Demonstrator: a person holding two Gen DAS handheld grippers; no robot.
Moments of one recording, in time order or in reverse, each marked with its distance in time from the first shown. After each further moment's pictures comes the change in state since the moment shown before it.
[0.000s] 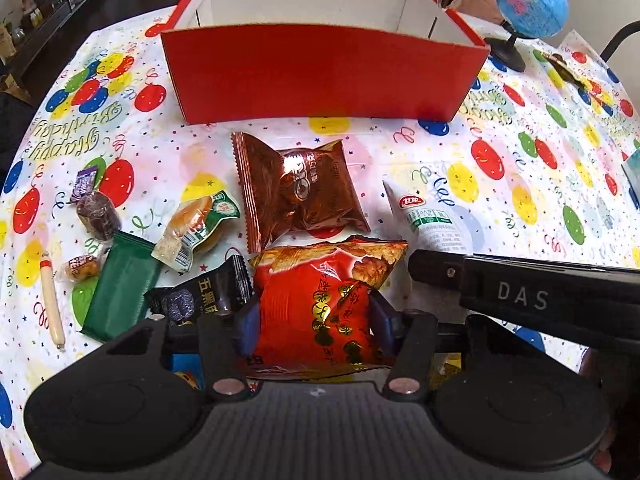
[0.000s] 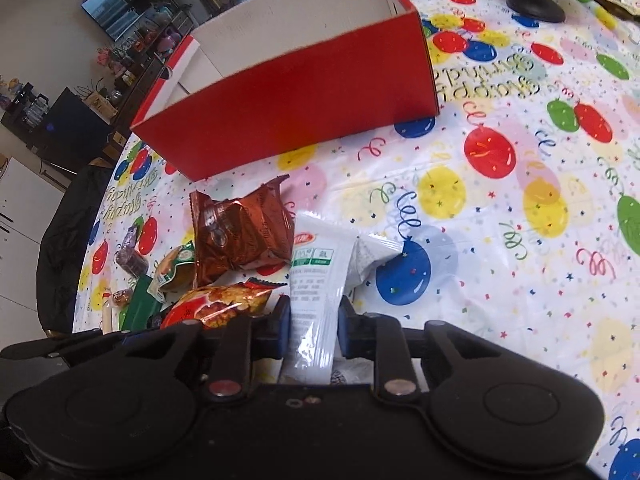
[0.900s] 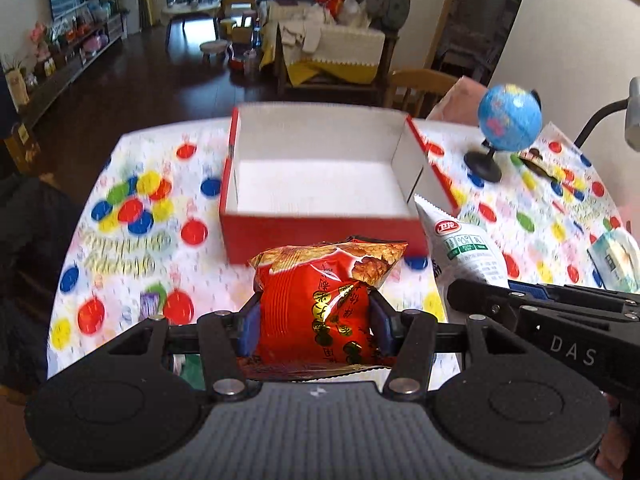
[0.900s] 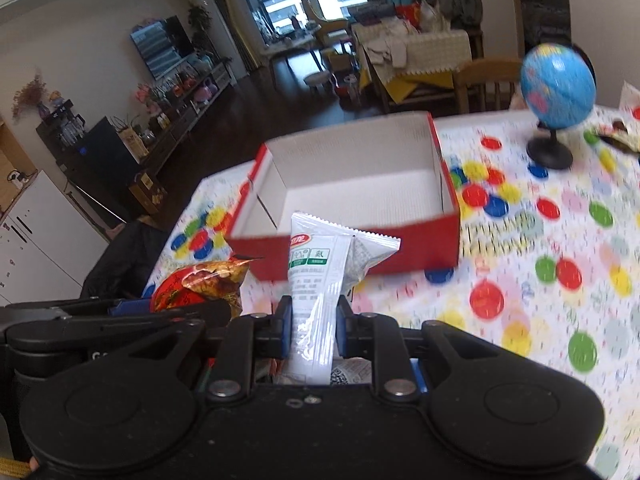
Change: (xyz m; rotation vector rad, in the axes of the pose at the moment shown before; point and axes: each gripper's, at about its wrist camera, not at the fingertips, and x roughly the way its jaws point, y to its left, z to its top) left arm -0.112 0.020 0.071 0.002 -0.230 -0.013; right arm -0.101 0.065 0.052 -0.153 -0.227 0.005
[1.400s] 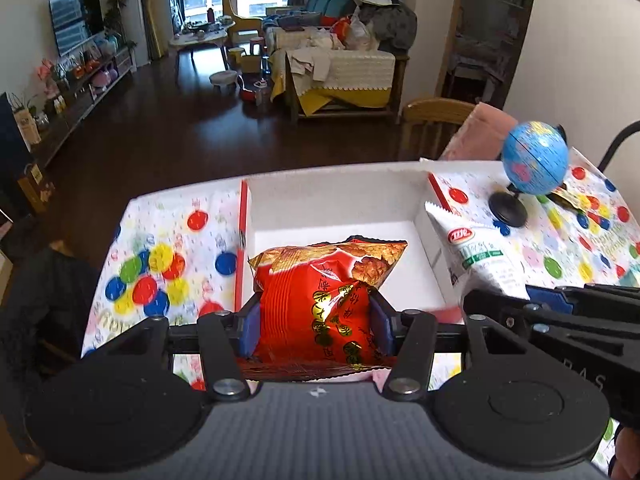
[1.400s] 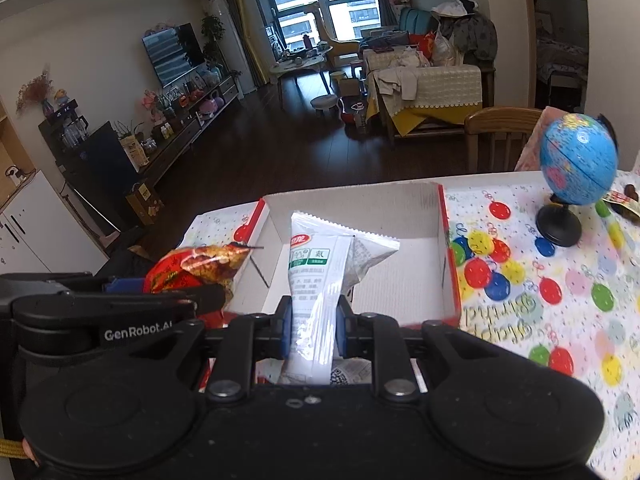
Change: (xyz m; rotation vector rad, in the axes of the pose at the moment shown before) left arm 0.030 -0.001 0.080 0.047 -0.060 0.080; right arm 0.030 -0.003 0.068 -0.071 -0.048 -0.011
